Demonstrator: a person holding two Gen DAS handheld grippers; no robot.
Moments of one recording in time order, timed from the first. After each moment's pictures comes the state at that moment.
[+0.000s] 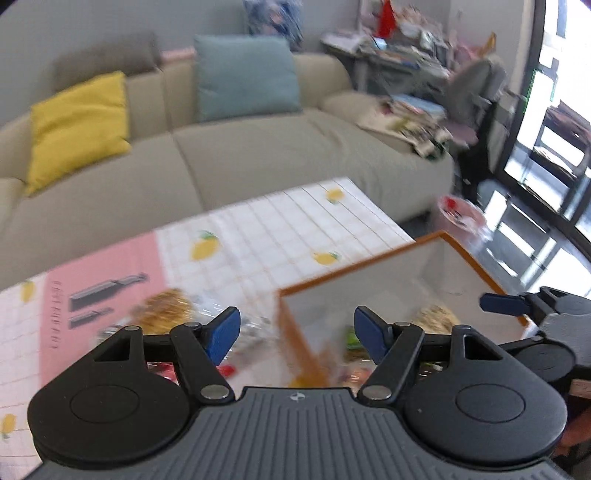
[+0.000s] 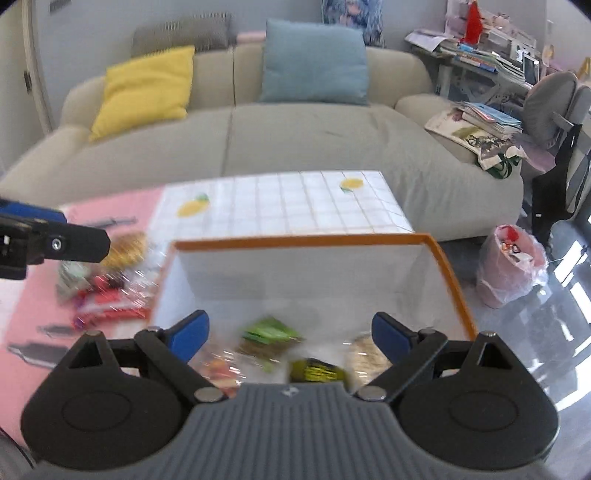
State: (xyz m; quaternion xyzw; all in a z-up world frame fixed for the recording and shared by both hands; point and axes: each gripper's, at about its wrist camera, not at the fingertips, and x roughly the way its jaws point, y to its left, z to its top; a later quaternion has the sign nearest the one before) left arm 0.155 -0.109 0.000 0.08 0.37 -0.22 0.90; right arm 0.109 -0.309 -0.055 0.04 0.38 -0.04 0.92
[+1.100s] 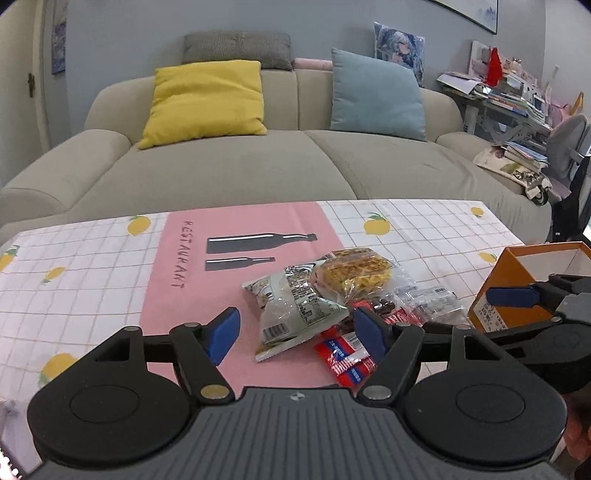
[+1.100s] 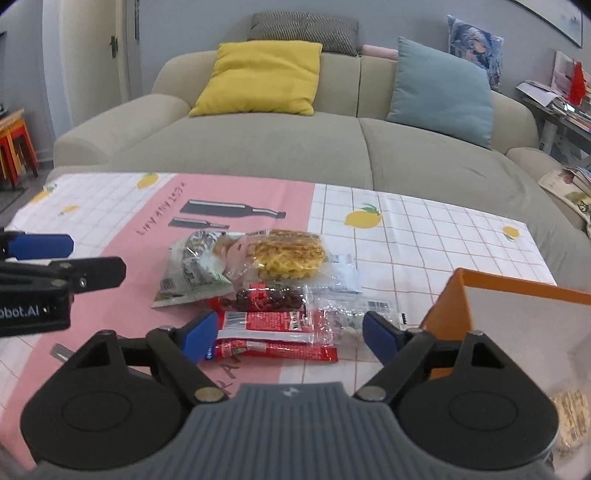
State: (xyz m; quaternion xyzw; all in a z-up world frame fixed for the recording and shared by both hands) left arm 0.172 0.086 -0.099 0.01 0.33 -0.11 0.94; right arm 0.184 -0.097 -0.130 -0.04 0.36 0.08 0.93
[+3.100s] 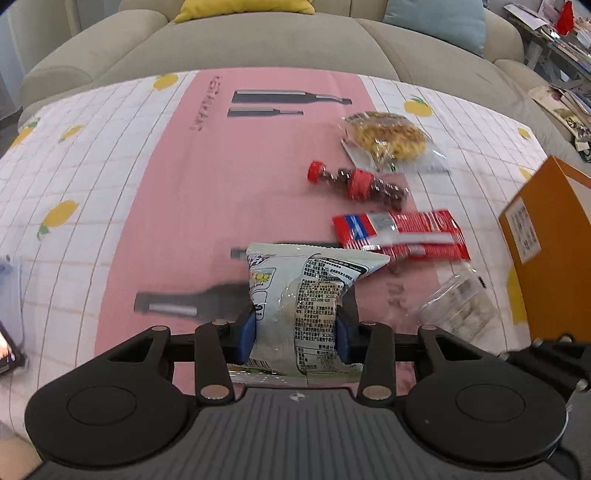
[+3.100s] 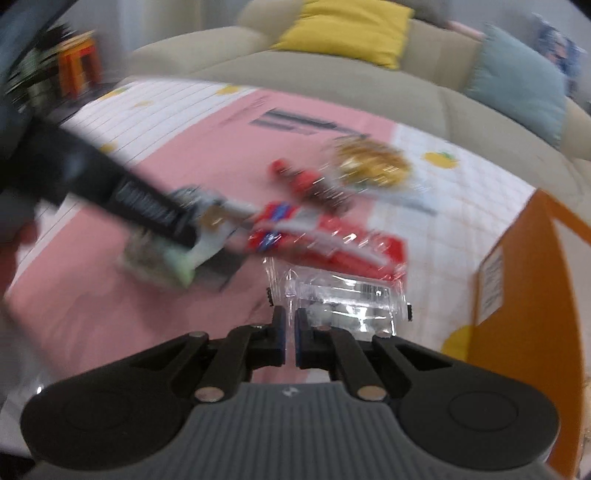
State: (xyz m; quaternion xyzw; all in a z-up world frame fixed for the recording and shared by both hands) left arm 0.145 0.075 -0.143 -0.03 0.52 -0.03 0.86; right arm 0.111 -0.078 -0.181 -0.12 0.41 0.19 0.88
